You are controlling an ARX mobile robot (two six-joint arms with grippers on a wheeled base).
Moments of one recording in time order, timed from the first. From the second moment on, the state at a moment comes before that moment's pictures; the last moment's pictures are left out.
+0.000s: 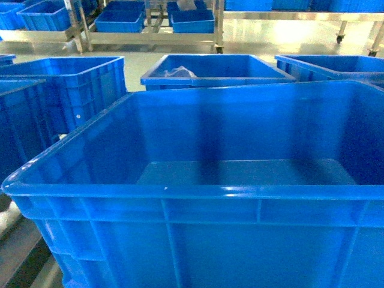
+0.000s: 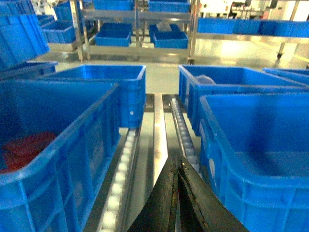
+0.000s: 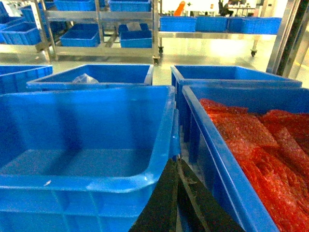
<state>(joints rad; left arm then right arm) 0.00 0.01 0.02 0.01 0.00 -0.02 0.00 0.18 0.01 0.18 0.00 0.01</state>
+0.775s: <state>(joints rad) 0.00 0.01 0.02 0.00 0.00 -0.01 0.00 0.00 0.01 -0.01 0.00 0.00</state>
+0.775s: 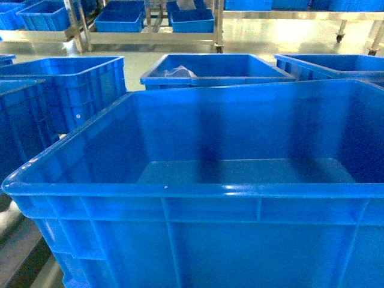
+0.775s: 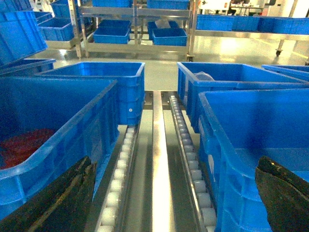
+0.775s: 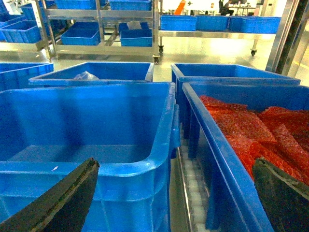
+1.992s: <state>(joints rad) 0.00 0.01 0.02 0.00 0.00 -0.01 0.00 0.00 0.01 -0.01 0.00 0.00</state>
